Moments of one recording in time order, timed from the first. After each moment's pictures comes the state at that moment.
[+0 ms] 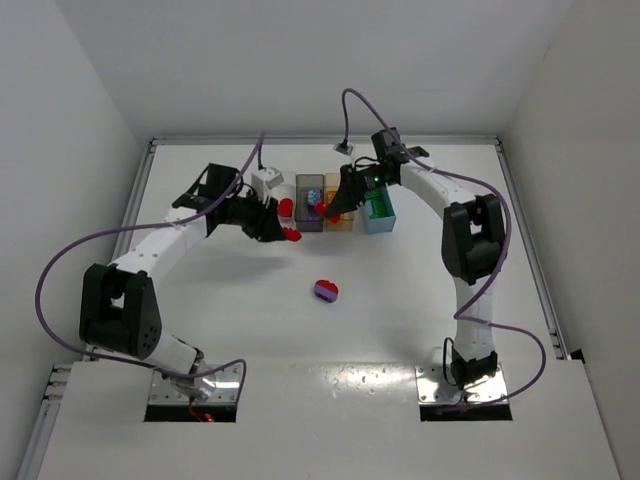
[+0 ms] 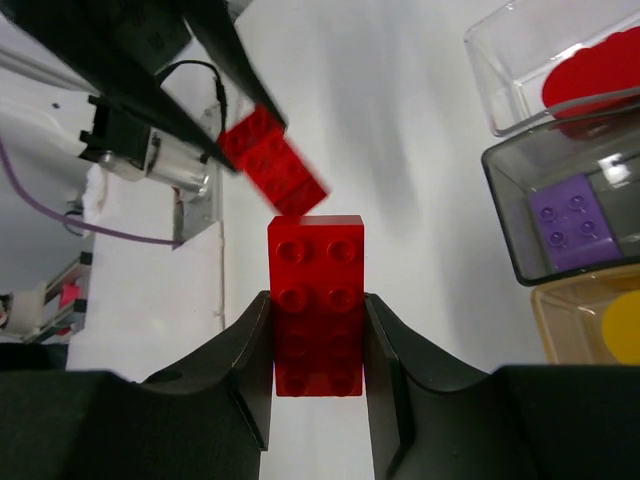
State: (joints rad) left arm -0.23 1.48 1.09 -0.49 0.74 0.21; right arm 0.31 2.15 1.74 -0.65 -1.23 -0.28
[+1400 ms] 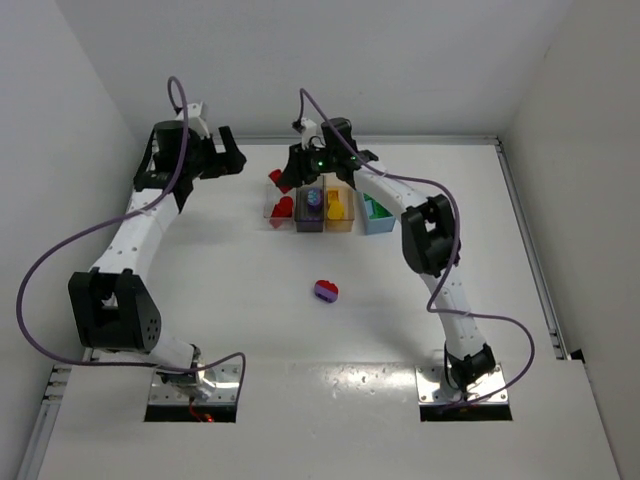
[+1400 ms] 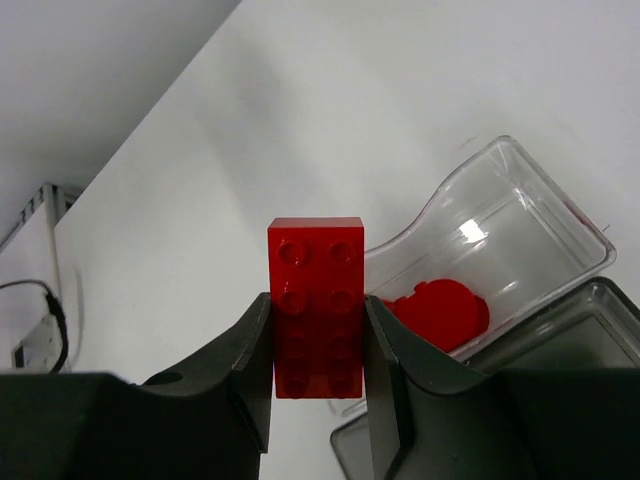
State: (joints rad) left arm -0.05 1.49 1.32 -0.22 0.20 -0.23; right arm 0.49 2.41 2.07 -0.16 -0.72 0.21
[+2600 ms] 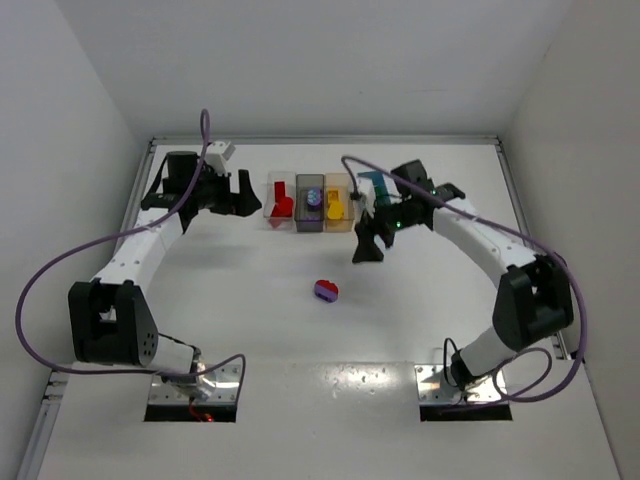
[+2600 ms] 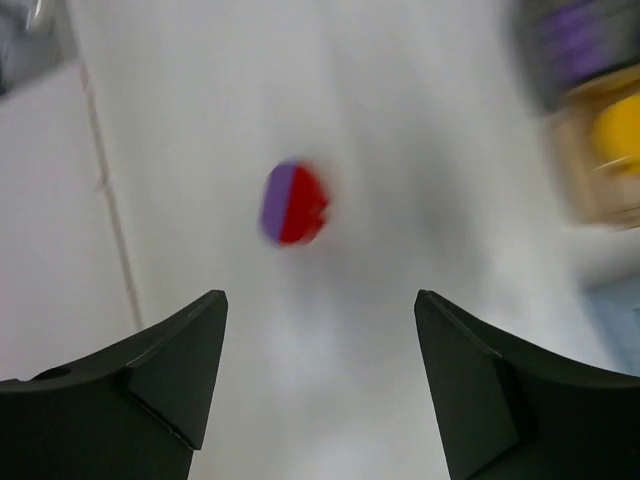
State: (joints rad) left arm -0.04 1.42 1.12 -0.34 0.47 -0.04; right arm 0.36 1.64 1.29 -0.64 -0.79 -0.54
